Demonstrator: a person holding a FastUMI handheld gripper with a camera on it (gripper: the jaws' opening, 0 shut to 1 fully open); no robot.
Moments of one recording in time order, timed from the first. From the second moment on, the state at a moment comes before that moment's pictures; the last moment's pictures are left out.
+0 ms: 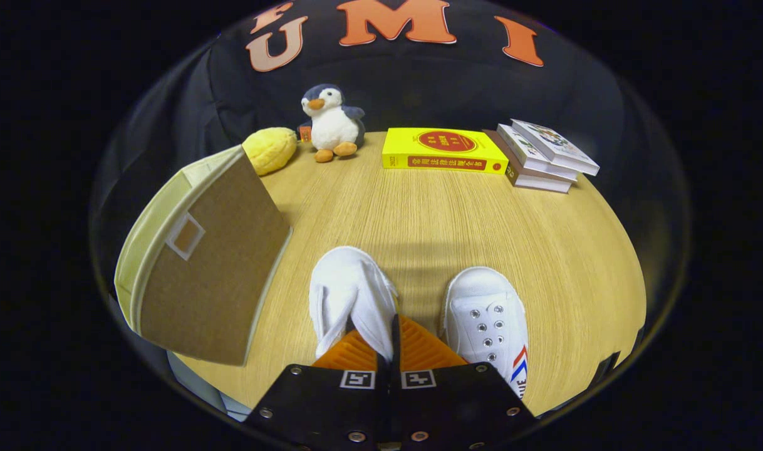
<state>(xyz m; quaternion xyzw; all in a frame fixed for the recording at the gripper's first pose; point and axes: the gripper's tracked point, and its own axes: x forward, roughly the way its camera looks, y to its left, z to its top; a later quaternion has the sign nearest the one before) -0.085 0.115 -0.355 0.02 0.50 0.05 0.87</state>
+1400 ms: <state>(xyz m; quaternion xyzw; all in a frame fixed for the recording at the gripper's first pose) -0.024 0.365 -0.285 0.14 0.60 0.06 0.79</state>
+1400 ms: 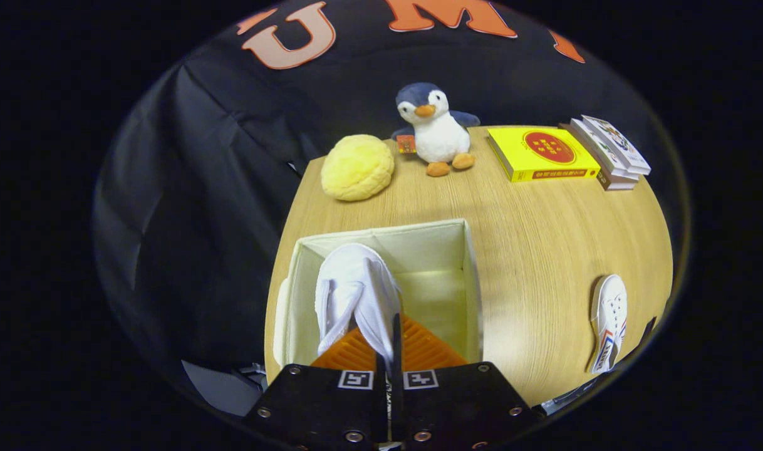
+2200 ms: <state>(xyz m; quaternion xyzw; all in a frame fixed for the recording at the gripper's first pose) -0.025 0.332 -0.230 0.16 0.50 0.19 0.83</state>
